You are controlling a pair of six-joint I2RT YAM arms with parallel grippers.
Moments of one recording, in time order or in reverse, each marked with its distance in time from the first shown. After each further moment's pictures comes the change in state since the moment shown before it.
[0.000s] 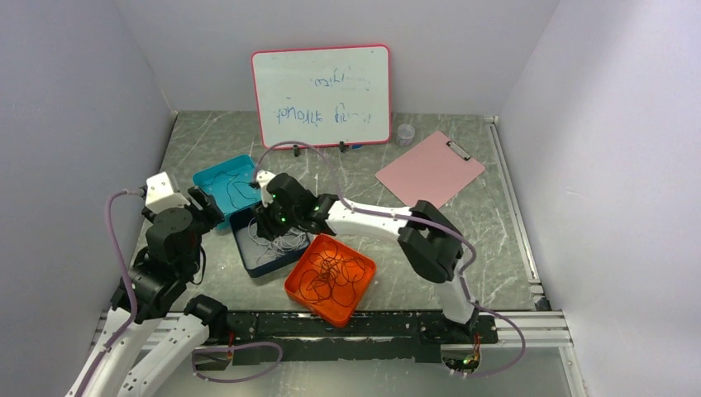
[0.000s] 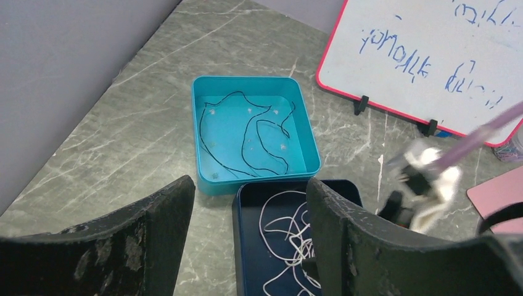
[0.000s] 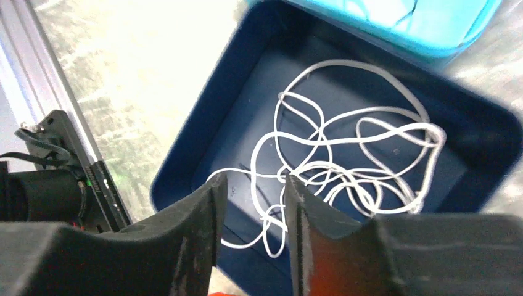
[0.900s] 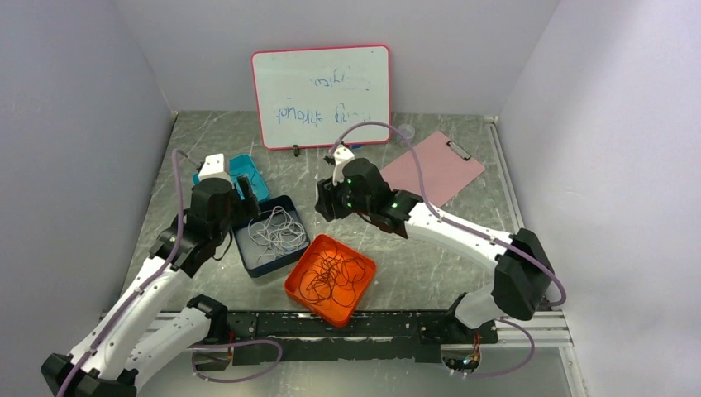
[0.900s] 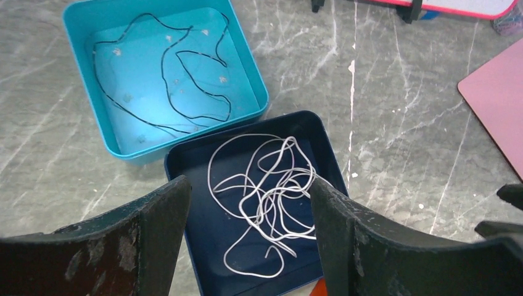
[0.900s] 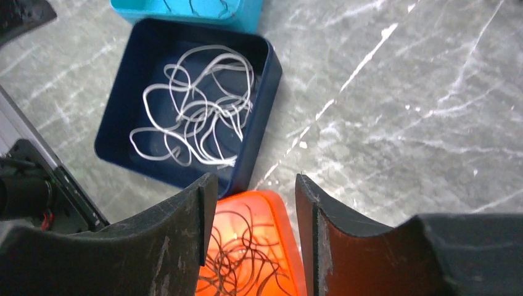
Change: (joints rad) left arm 0.000 0.301 -0.009 0.079 0.294 -0.018; right arm -0.193 -0.588 -0.413 -0.040 0.167 -0.008
